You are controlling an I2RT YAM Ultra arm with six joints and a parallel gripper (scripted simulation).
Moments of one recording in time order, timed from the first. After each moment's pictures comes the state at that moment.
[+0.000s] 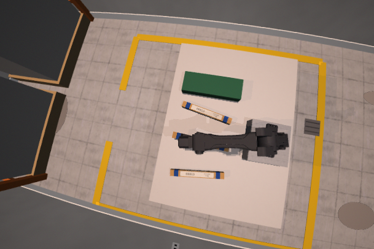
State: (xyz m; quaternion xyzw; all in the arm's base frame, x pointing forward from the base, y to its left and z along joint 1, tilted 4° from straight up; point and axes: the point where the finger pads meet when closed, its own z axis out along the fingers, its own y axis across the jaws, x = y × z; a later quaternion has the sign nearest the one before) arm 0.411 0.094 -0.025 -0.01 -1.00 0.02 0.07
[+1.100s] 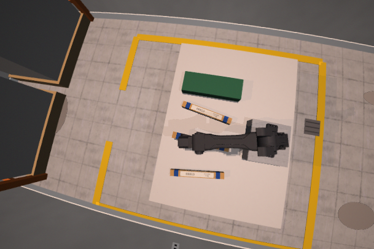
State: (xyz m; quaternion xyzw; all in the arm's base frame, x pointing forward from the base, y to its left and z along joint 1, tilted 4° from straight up) arm 0.412 0.094 -0.021 -0.01 -1.00 0.02 0.07
